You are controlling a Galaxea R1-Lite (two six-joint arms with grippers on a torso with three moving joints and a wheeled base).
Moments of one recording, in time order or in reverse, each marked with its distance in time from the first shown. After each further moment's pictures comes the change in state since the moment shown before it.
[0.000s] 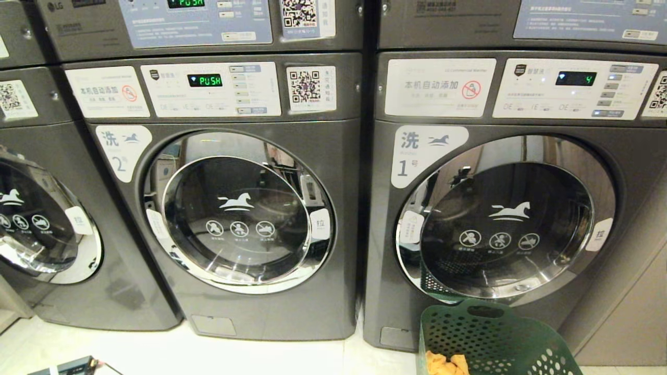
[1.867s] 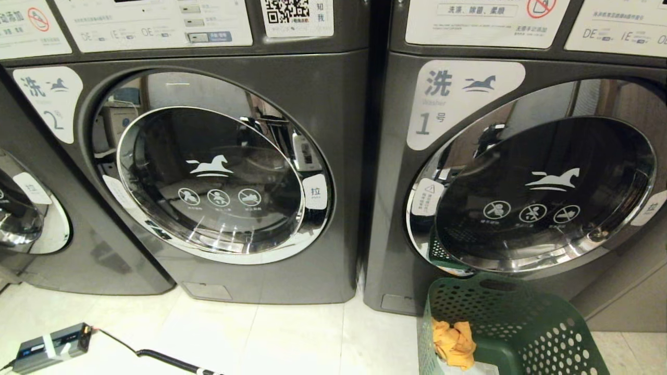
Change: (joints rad) left arm 0.000 0.000 0.000 0.000 0.000 -0.002; right arm 0.000 0.000 0.000 0.000 0.000 0.000
